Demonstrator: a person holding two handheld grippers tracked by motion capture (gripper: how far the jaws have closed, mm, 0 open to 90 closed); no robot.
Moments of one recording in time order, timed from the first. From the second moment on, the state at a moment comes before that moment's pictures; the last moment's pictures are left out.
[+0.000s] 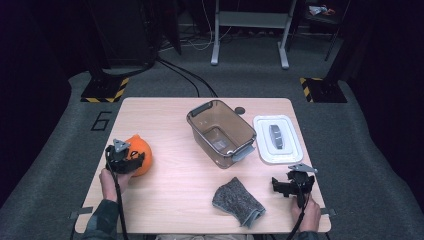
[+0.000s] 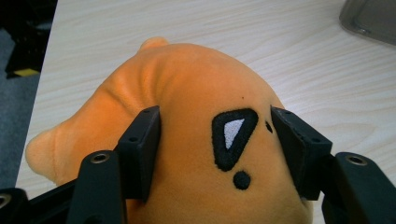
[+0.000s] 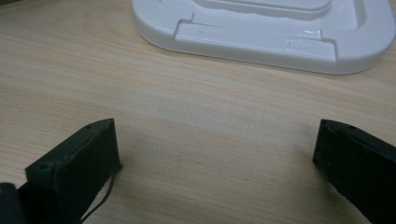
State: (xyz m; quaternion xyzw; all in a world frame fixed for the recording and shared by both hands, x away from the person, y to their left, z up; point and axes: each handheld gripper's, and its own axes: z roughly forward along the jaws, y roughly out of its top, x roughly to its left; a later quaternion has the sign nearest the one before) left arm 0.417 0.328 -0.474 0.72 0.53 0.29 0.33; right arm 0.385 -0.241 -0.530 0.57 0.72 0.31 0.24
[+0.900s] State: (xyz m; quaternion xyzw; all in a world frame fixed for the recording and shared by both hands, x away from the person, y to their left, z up) left arm 0.415 0.322 -0.448 0.73 0.48 0.31 0.37; right arm 0.385 -0.241 -0.530 0.57 0.72 0.31 0.24
